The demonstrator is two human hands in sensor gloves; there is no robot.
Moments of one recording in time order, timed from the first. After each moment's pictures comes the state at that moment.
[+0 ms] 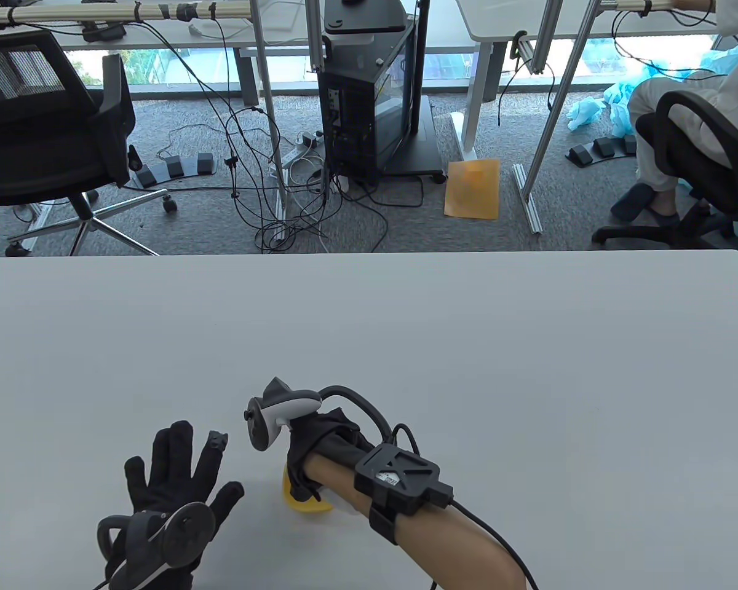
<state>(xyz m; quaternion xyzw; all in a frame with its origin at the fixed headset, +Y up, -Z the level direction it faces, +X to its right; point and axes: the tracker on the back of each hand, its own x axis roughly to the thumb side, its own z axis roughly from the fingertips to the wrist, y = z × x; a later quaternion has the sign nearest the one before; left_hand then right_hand) -0.273 -0.722 -0.193 0.05 -0.07 0.01 1.00 -0.105 -0.707 -0.318 -0.26 -0.46 -0.83 0.17</state>
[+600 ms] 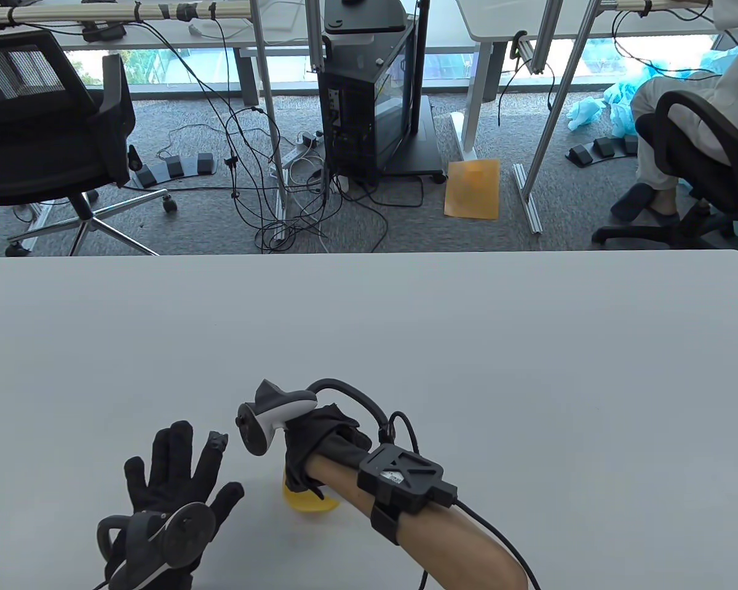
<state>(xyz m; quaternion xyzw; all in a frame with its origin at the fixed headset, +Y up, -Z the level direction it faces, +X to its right) -0.273 -0.721 -0.193 0.05 -0.07 0.01 1.00 -0.112 -0.693 -0.315 -0.33 -0.39 -0.83 0.21</state>
